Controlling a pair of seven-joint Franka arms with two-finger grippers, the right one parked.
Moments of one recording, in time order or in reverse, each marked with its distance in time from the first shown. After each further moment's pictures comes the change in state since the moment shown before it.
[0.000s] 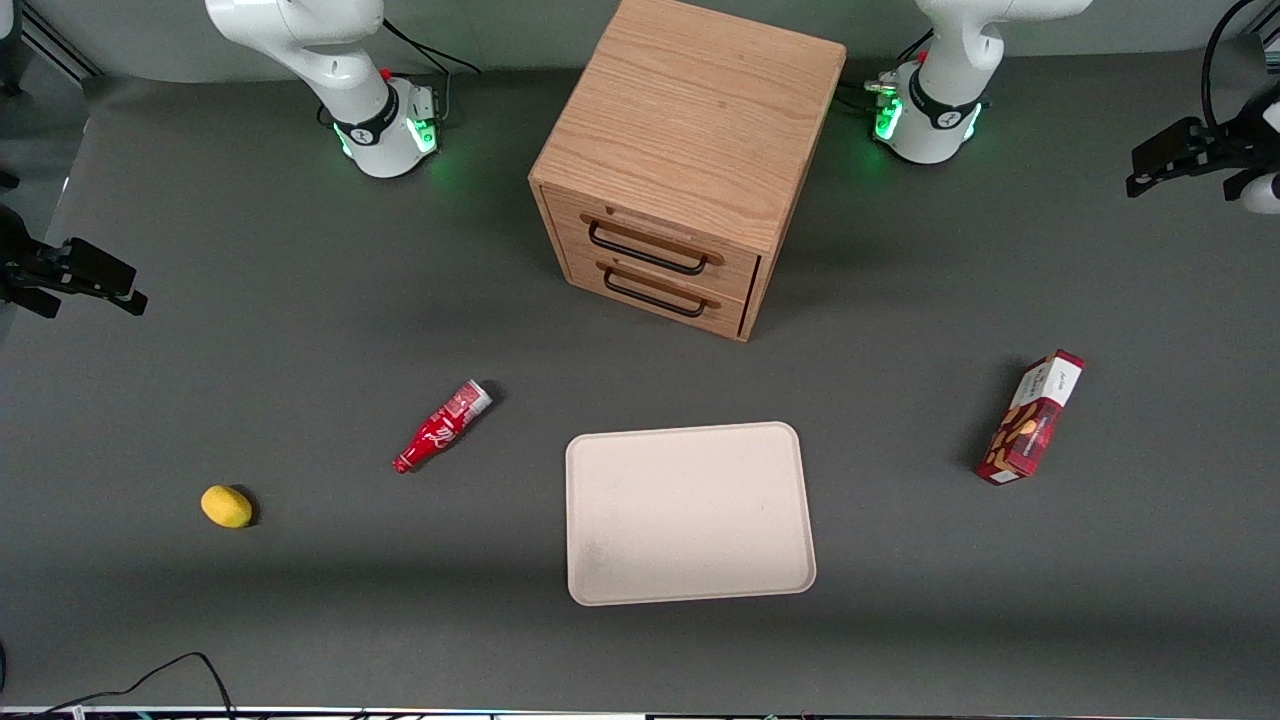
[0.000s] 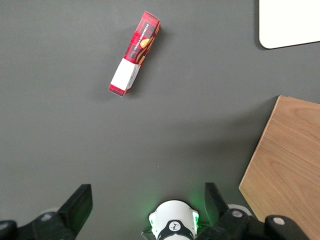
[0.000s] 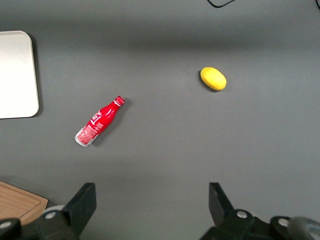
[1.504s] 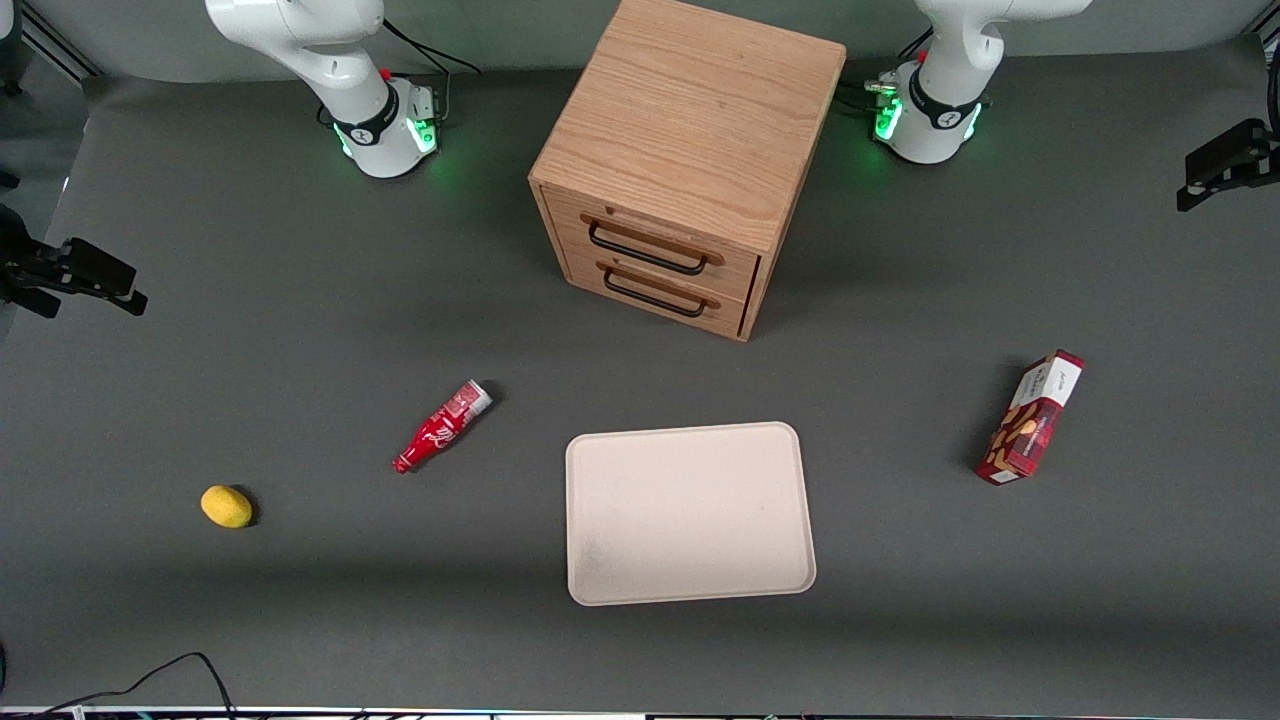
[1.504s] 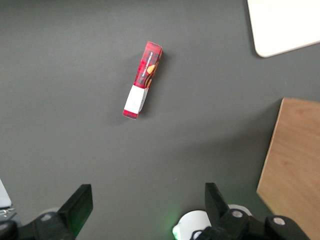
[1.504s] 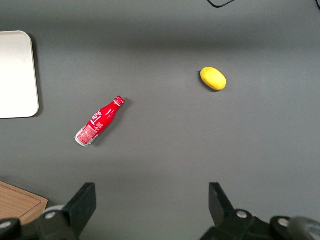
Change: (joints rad) arm 0.017 0.113 0.029 0.178 0.008 -0.020 0.213
